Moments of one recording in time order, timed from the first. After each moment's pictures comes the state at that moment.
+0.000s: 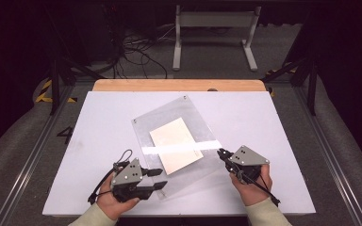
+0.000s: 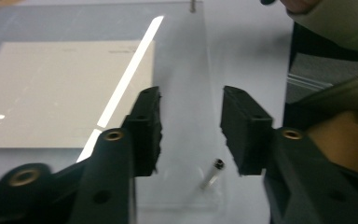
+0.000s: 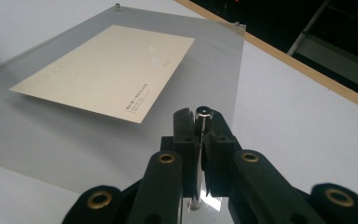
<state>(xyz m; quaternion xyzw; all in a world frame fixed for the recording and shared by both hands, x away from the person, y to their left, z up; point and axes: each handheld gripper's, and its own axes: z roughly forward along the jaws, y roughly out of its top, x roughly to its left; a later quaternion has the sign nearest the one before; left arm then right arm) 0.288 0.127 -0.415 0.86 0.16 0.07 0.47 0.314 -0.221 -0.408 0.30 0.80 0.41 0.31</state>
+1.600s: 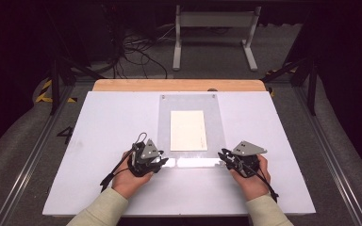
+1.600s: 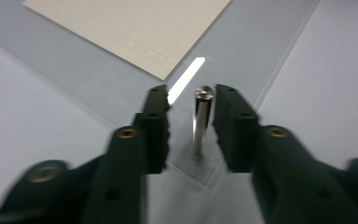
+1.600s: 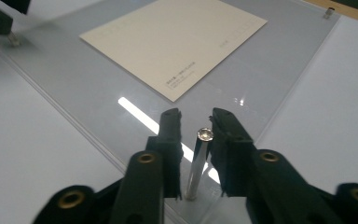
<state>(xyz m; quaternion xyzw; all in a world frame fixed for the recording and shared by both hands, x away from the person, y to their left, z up) 0.370 0.108 -0.444 0.87 0.27 0.12 0.39 0.346 -0.241 -0.439 0.37 0.81 0.41 0.22</state>
